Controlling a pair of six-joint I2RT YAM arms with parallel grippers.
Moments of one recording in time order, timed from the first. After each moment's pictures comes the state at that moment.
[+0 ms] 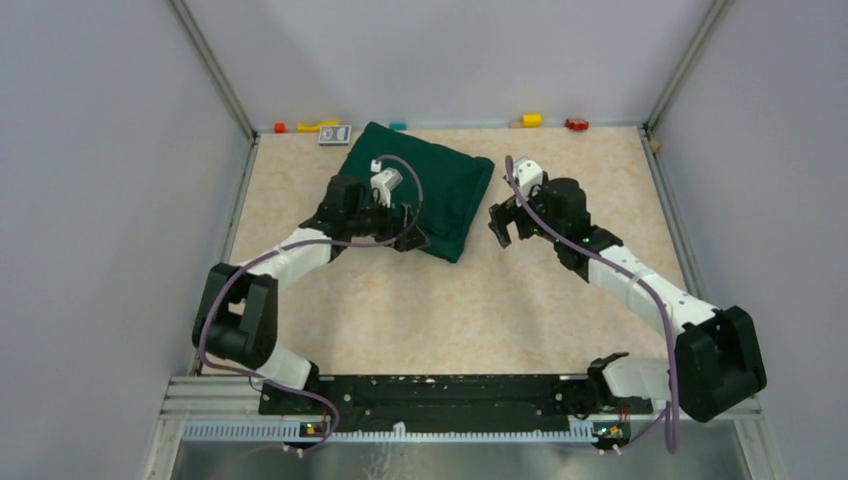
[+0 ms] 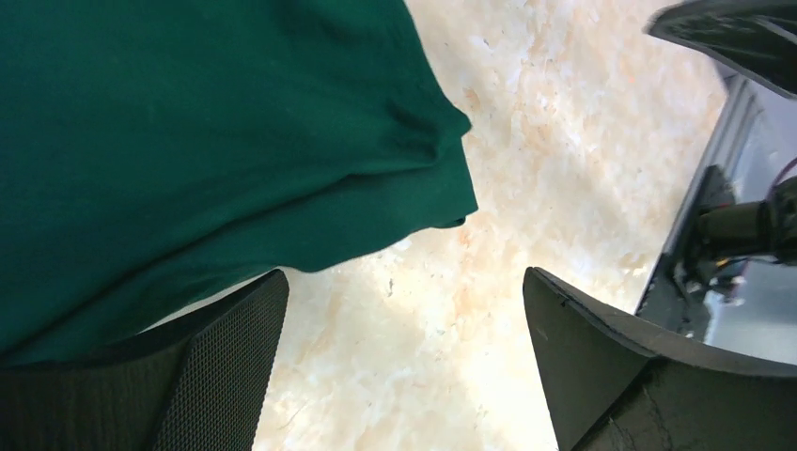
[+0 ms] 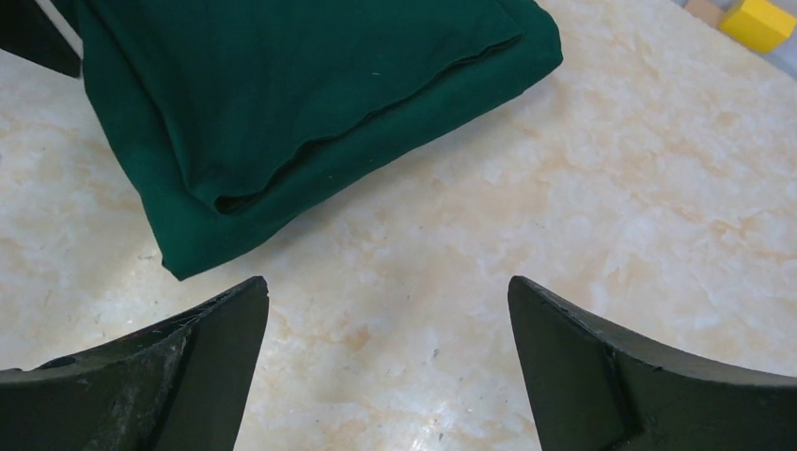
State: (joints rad) left arm -0.31 1.58 0.90 0.06 0.74 -0.24; right arm 0.44 1.23 0.83 -0.03 -0.15 -0.19
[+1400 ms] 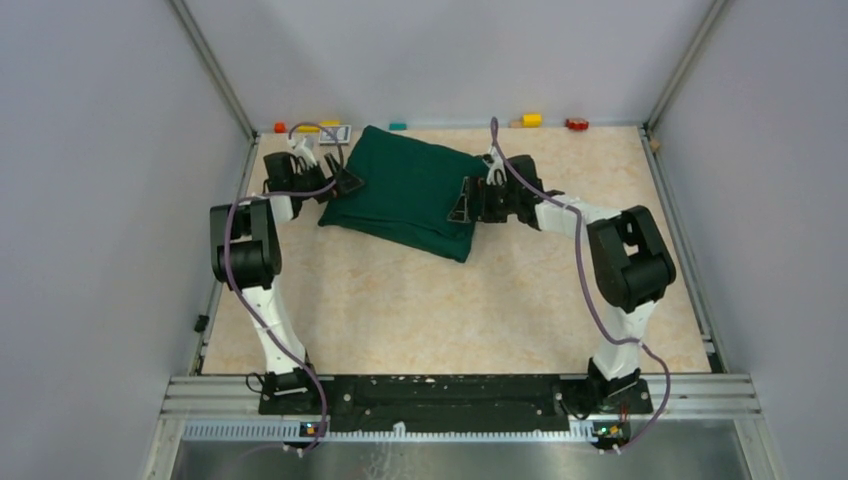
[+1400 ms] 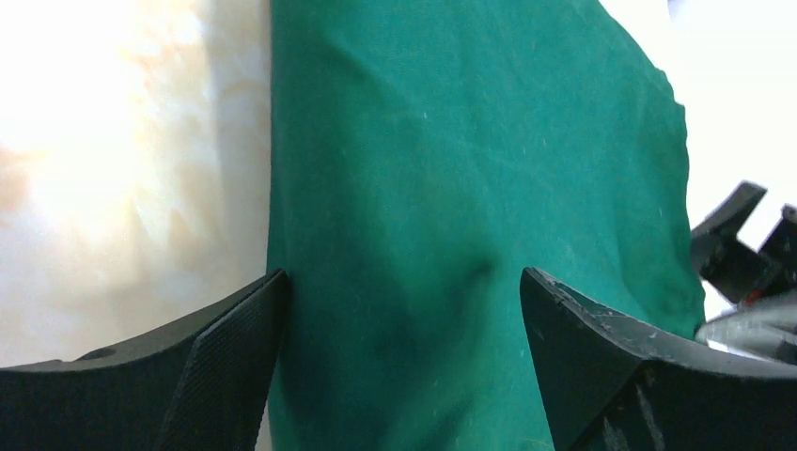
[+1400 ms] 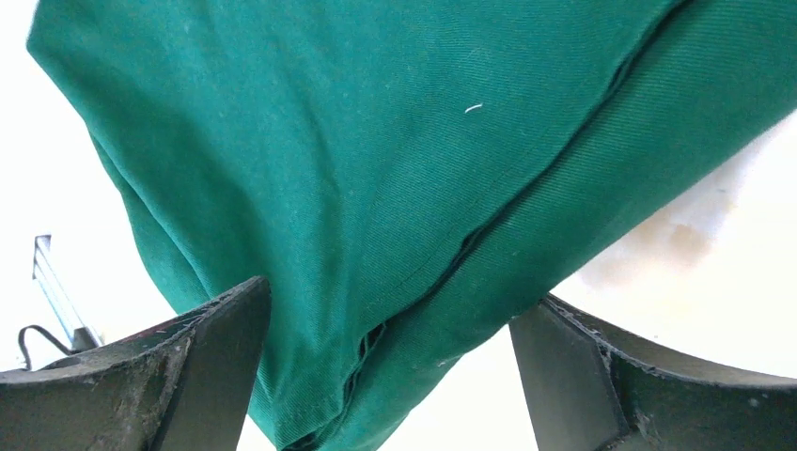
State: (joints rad) left arm 0.15 2.09 1.30 0.26 0.81 -0.42; right arm 0.41 1.89 1.19 0.03 -0.46 0.41
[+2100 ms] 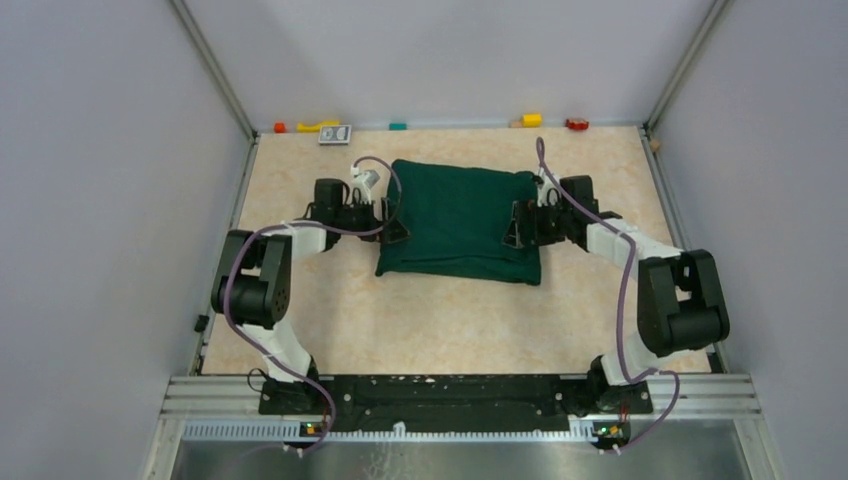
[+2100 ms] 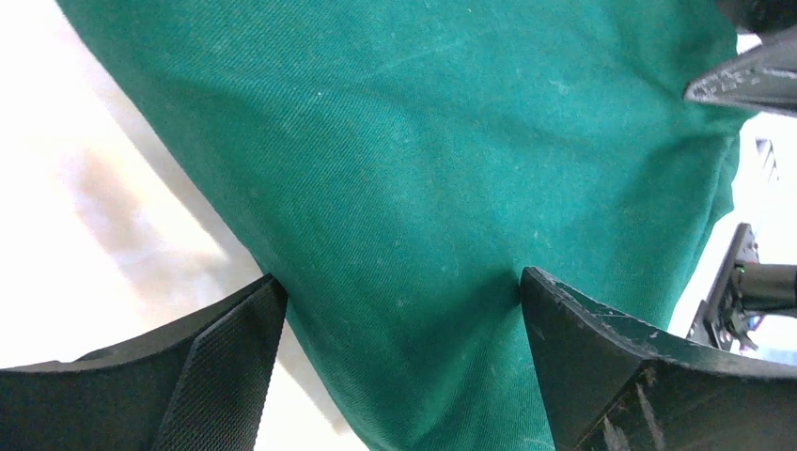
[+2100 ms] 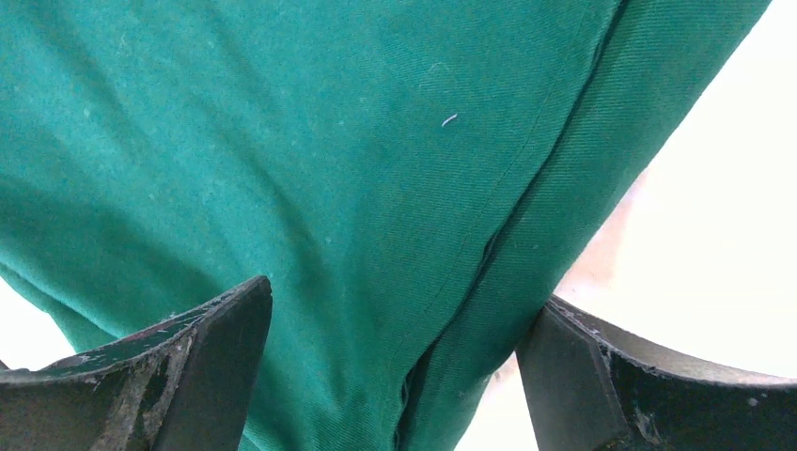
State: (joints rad) left arm -0.14 1.77 0.92 0.17 0.79 -0.21; right arm 0.21 1.57 0.89 -0.14 -0.44 0.13
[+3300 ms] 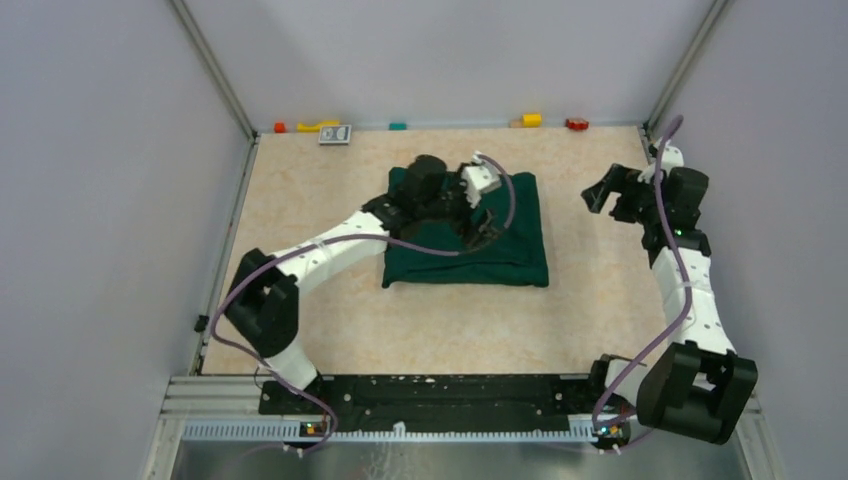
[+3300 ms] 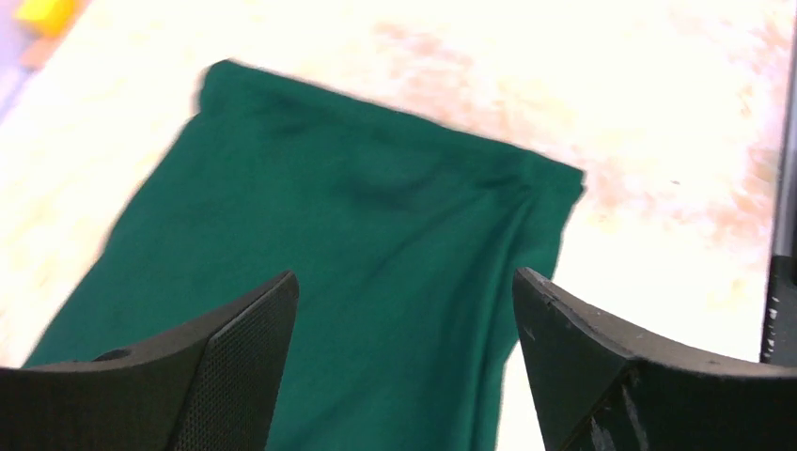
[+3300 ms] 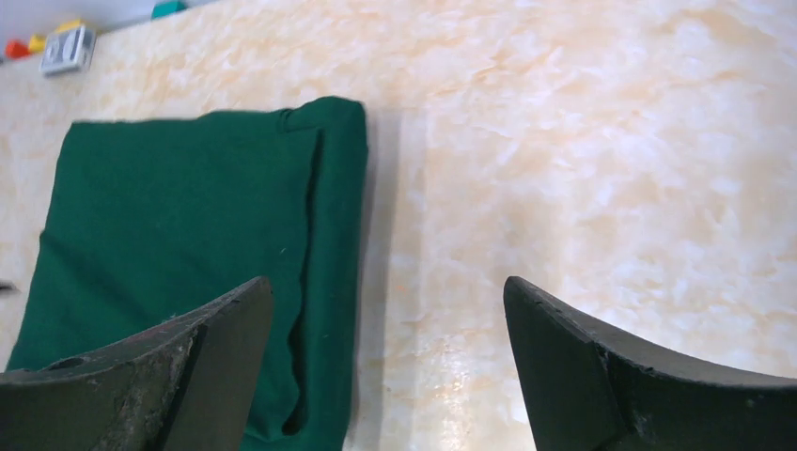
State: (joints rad) left arm -0.67 1.60 1.26 -0.05 0.46 0.19; right arm -0.20 1.15 0.90 -0.20 -0.44 0.16
